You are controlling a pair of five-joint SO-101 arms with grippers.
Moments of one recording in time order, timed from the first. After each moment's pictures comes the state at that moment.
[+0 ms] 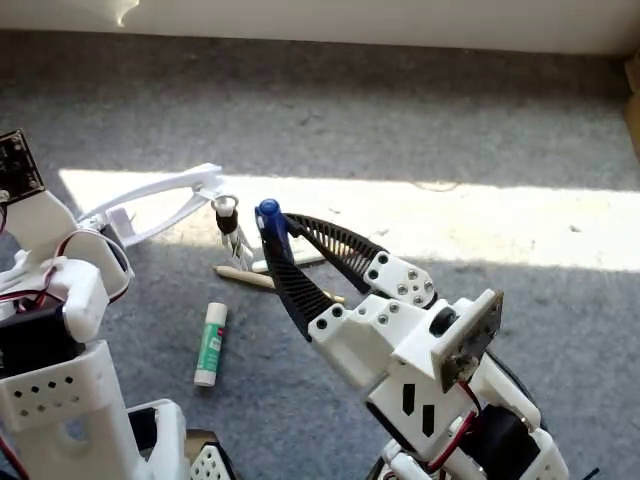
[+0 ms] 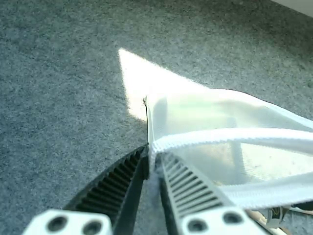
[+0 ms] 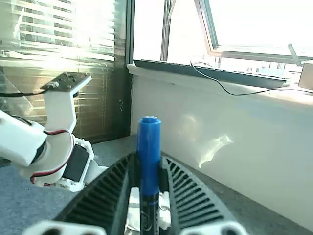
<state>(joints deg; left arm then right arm) -24.5 -55.0 32.7 74.8 14.9 -47.2 -82.1 47.3 31.3 5.3</state>
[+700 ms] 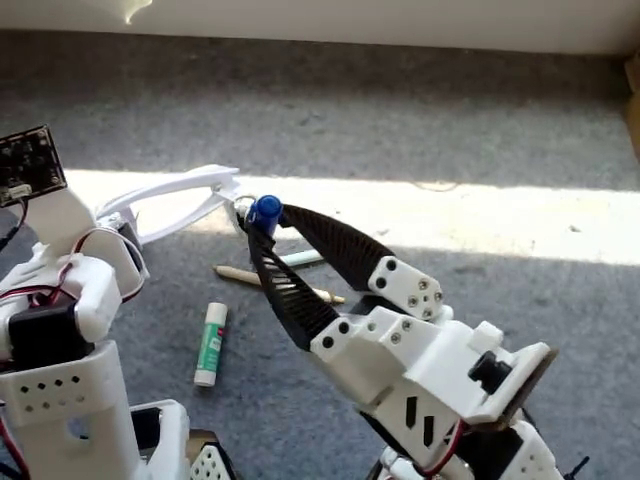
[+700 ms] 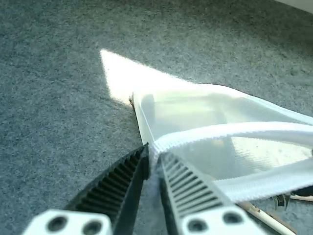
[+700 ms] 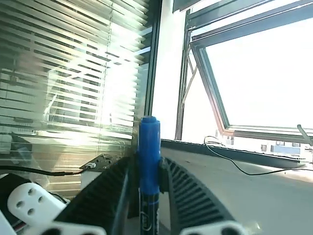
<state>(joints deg) -17.9 -55.0 32.7 74.8 14.8 -52.0 -82.2 53.4 6.7 5.3</state>
